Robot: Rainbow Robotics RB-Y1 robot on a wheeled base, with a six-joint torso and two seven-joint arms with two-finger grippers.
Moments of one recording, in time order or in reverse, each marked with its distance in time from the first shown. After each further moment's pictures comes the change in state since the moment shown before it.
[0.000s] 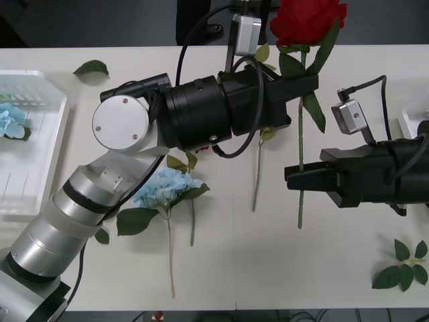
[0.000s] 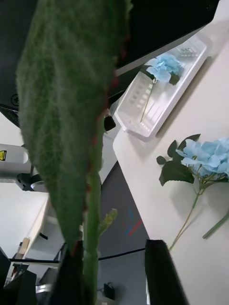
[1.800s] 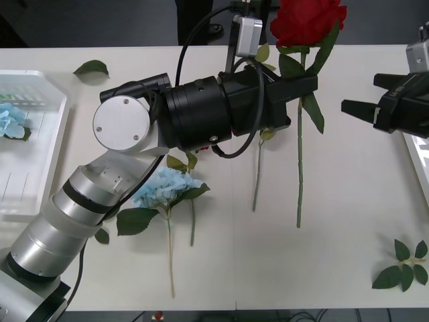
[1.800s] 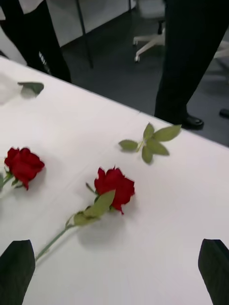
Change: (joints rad) right arm -0.065 -0.115 -0.177 0.003 0.504 -0.405 0.399; left arm 0.000 0.000 0.000 0.000 -0.022 0.000 0.002
